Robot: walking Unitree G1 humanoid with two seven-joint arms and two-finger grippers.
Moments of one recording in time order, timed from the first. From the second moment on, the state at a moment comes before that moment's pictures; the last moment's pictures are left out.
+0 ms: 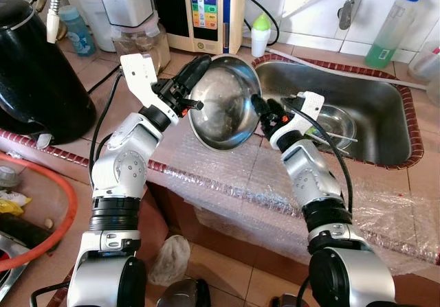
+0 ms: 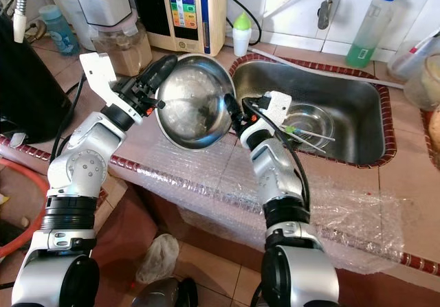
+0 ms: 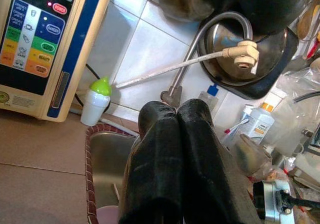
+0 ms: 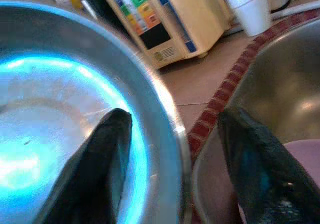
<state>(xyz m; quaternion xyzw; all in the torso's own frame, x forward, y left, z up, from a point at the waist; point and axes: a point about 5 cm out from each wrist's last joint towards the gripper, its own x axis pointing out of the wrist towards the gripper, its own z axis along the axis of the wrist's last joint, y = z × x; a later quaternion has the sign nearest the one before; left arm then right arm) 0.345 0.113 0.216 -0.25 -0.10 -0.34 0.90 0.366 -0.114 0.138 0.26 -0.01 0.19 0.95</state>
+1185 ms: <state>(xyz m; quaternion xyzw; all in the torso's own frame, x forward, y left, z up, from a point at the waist) 0.345 0.124 0.219 -0.25 -0.10 -0.33 0.90 0.350 -0.101 0.113 0.39 0.04 0.28 0.88</state>
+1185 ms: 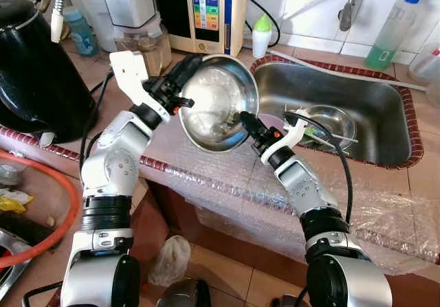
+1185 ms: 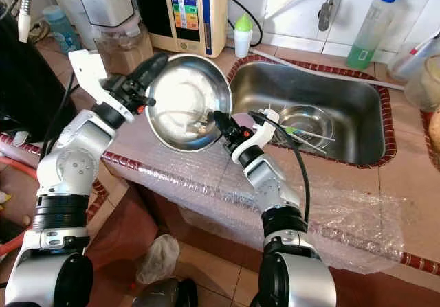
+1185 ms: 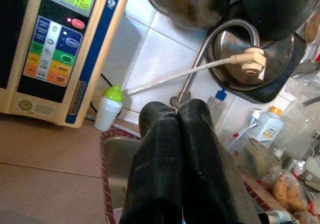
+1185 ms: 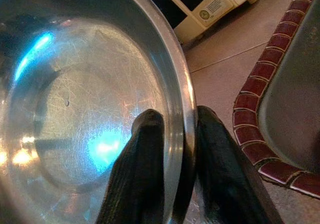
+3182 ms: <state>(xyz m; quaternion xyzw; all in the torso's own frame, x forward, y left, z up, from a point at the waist) 0.351 0.083 0.153 -0.12 -0.02 -0.30 0.95 0.373 -0.168 0.143 0.24 -0.05 0.00 0.97</state>
